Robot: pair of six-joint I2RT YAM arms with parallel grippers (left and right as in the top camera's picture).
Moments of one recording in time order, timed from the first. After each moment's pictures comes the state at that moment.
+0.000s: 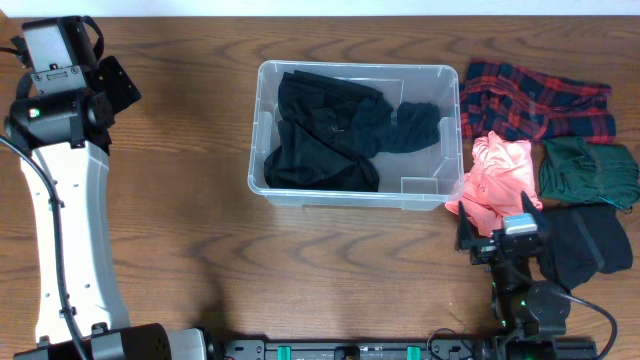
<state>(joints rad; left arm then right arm) 0.21 1.52 1.63 -0.96 -0.37 -0.31 0.01 0.01 0.02 -0.05 -0.07 -0.13</state>
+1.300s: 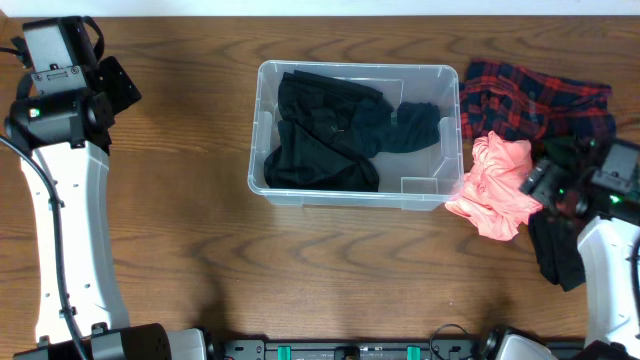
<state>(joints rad) 0.21 1.52 1.63 -0.97 -0.37 -0.31 -0.38 1.28 0.86 -0.70 0.10 0.34</state>
